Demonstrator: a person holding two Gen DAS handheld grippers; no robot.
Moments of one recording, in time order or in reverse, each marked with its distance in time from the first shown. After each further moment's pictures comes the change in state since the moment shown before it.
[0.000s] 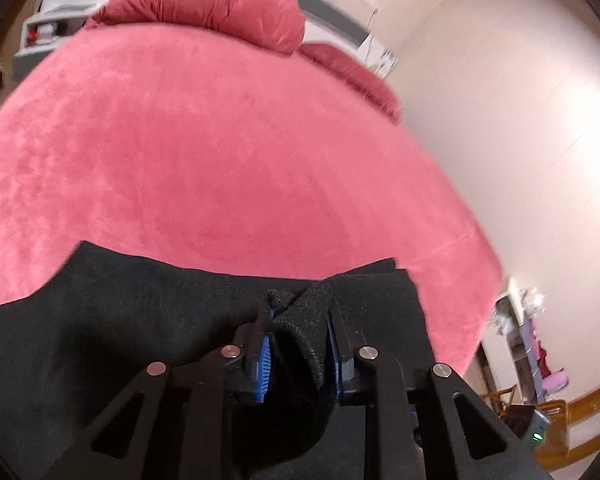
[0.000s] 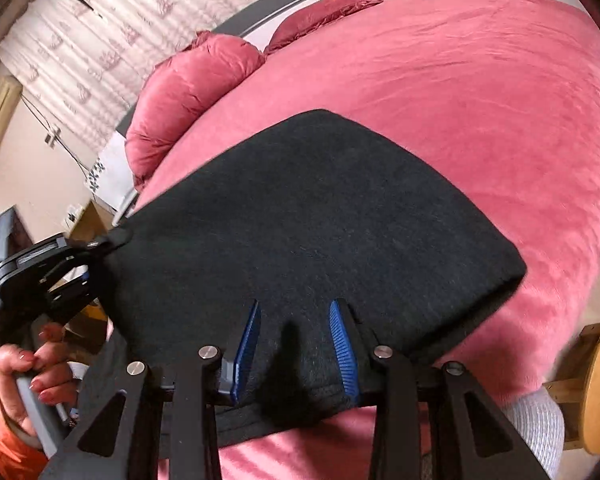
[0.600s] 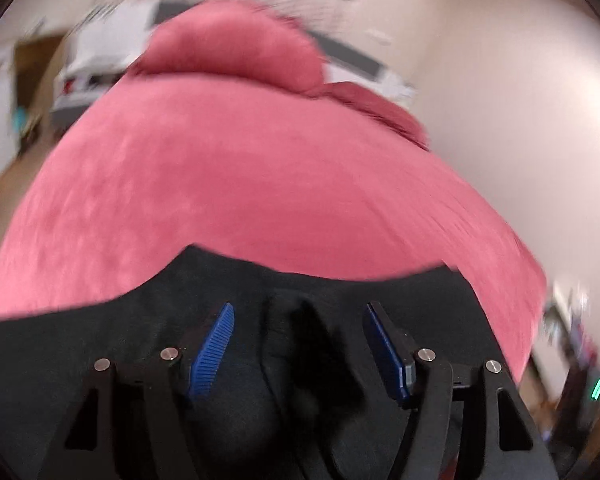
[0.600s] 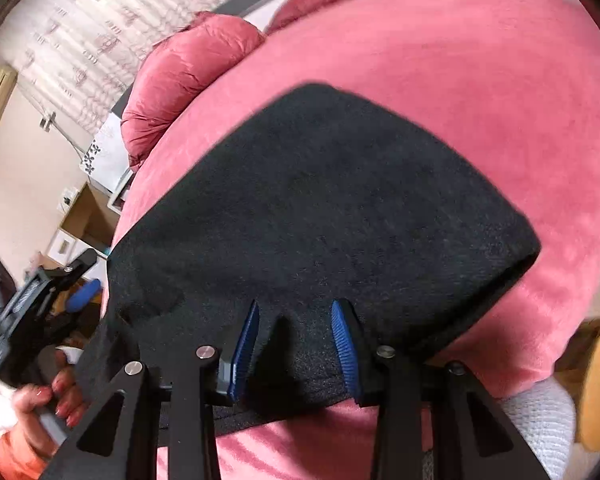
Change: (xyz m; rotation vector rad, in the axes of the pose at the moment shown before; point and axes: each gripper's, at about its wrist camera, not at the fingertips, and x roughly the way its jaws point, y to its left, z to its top) left arm -0.023 0.017 -0.046 0.155 -0.158 0.163; right arm 0.017 0.013 -0.008 -0.062 0.056 -0.039
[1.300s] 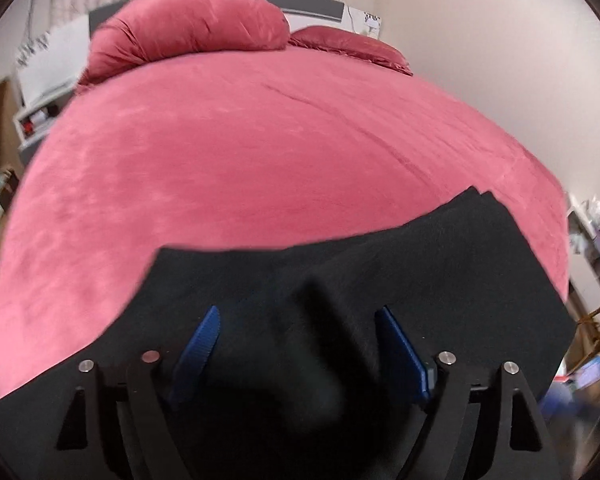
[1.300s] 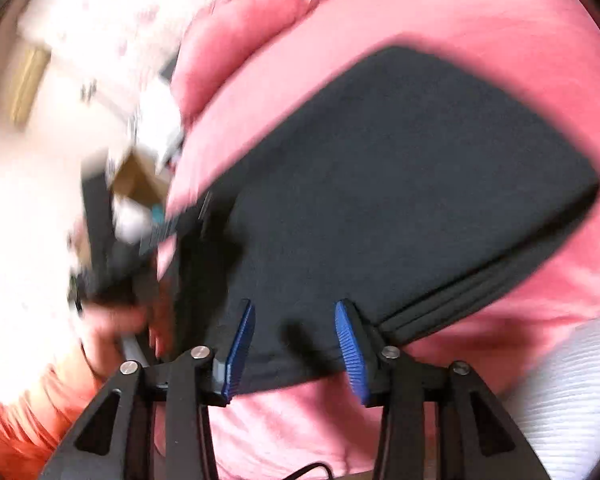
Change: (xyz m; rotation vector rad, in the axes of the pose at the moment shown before) left arm 0.058 0.013 0.002 0.210 0.178 0.068; right arm -0.027 0.006 -0.019 0.035 0.078 0.173
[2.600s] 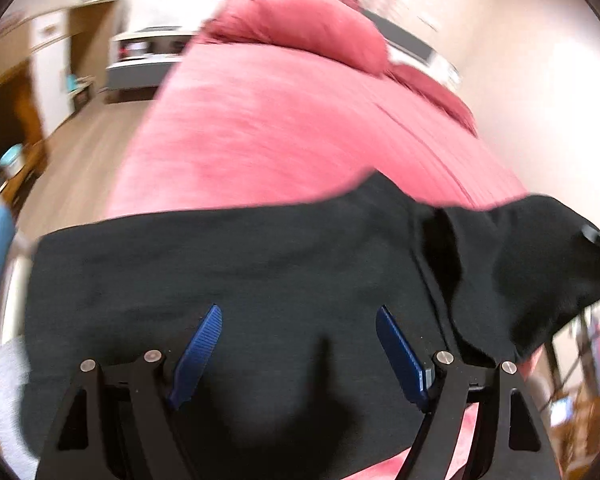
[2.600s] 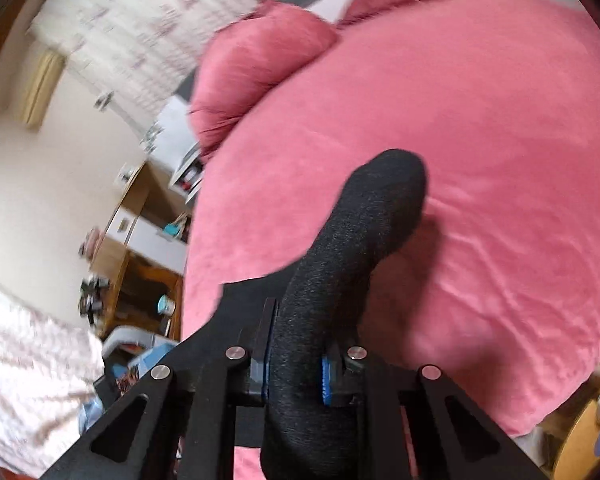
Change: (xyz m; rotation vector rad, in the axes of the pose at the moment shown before) left arm -0.137 0.137 -0.127 -0.402 -0.061 0.060; right arm -0.009 0.057 0.118 -0.128 0.037 0.040
